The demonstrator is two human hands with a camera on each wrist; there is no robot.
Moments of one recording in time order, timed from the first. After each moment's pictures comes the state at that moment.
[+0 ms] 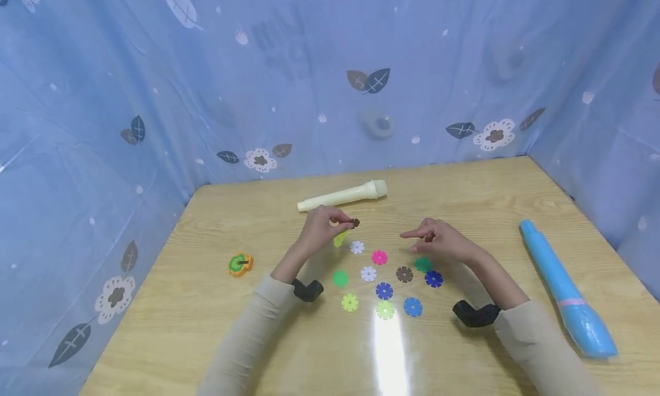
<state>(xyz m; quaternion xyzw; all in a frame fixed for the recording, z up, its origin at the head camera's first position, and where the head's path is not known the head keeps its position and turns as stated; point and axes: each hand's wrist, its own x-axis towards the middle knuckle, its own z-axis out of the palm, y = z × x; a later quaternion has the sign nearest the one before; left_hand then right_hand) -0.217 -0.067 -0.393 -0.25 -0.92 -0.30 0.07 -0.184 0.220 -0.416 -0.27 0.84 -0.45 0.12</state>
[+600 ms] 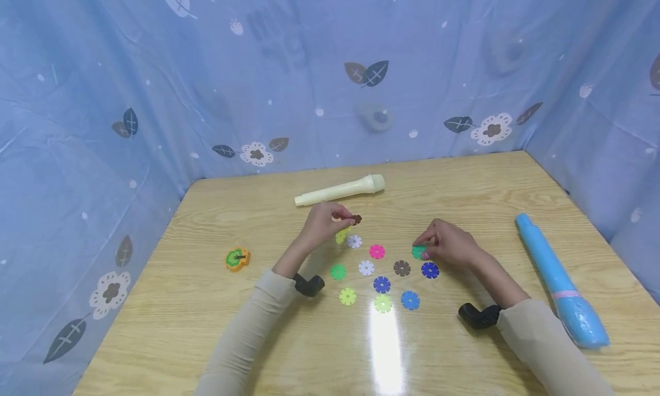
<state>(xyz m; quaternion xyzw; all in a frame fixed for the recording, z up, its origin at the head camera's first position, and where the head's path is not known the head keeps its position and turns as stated) -0.219 -0.061 -0.395 -0.26 -0.91 -0.31 0.05 -0.177 0.235 -0.432 -0.19 0.92 -0.31 0.10</state>
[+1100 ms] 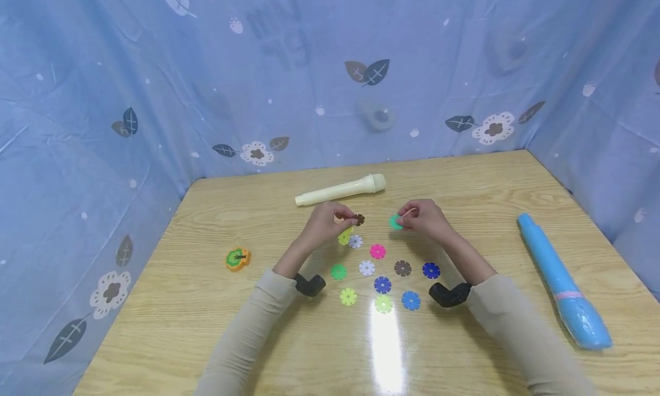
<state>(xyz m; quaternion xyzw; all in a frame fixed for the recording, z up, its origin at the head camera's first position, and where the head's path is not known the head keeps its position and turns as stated) -0.220 -0.059 -0.394 -0.28 -0.91 -0.31 0.04 -0.208 0.190 -0.405 -0.08 0.87 -0.47 0.12</state>
